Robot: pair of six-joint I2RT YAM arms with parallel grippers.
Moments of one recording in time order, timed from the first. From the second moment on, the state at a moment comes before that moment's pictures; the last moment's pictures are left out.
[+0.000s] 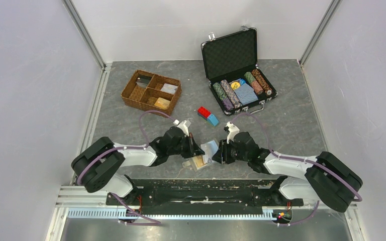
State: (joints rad) left arm -0.82 1.49 0.45 0.44 0.25 -0.94; right arm 0.77 1.26 0.30 0.32 -0.21 0.58
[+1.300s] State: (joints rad) left arm -0.82 0.78 0.43 0.11 0.18 -0.90; right arm 0.76 0.94 0.35 0.40 -0.41 0.55
